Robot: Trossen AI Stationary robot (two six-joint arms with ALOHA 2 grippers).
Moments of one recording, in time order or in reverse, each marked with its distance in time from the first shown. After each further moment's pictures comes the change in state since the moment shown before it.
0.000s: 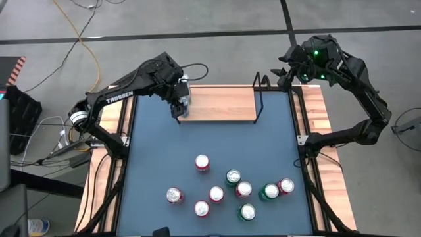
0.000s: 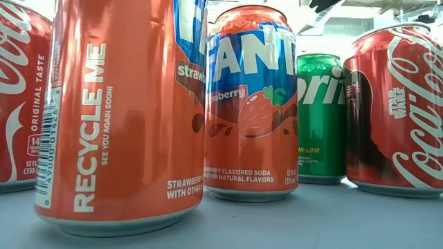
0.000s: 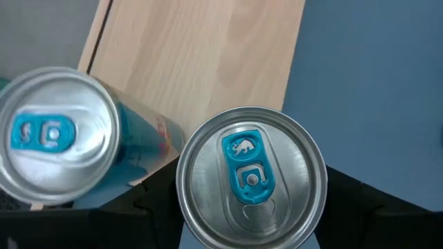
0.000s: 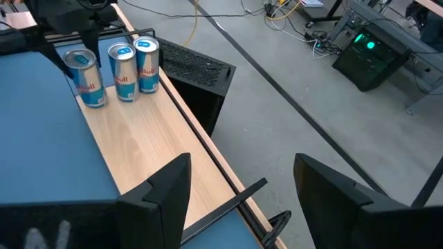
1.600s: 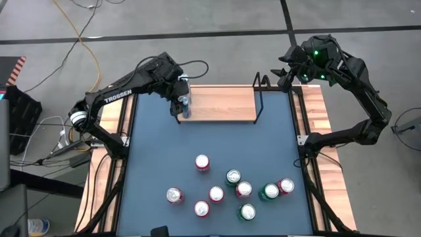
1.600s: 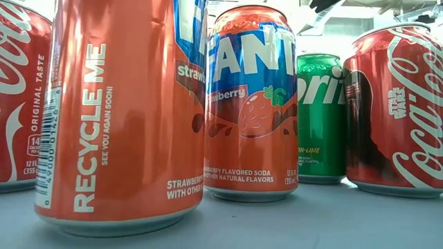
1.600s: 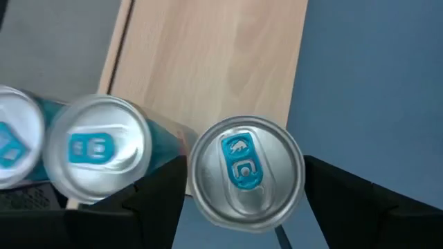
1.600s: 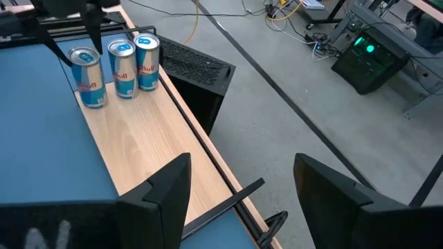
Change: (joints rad) left arm 0.001 -0.002 0.076 -0.059 -0.036 0.060; right arm 0.000 0.000 0.000 -0.002 0.000 -0.027
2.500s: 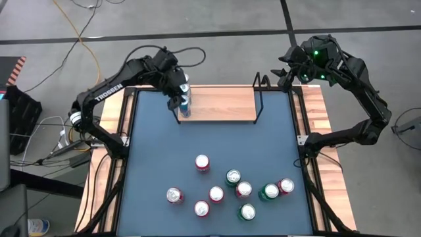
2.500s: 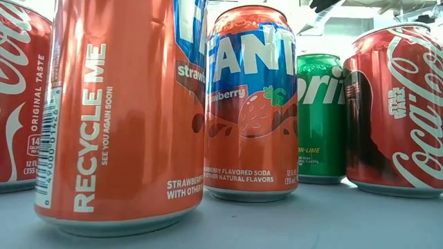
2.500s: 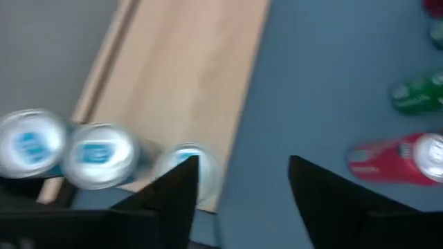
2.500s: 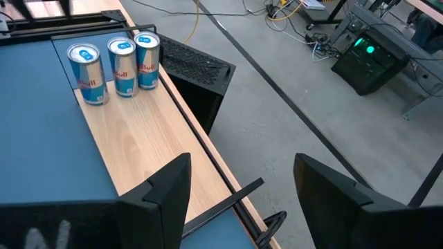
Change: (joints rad) left arm -0.035 -0.001 0.277 -0.248 0.130 -0.166; right arm 0.000 0.000 0.000 -0.002 0.000 -0.008
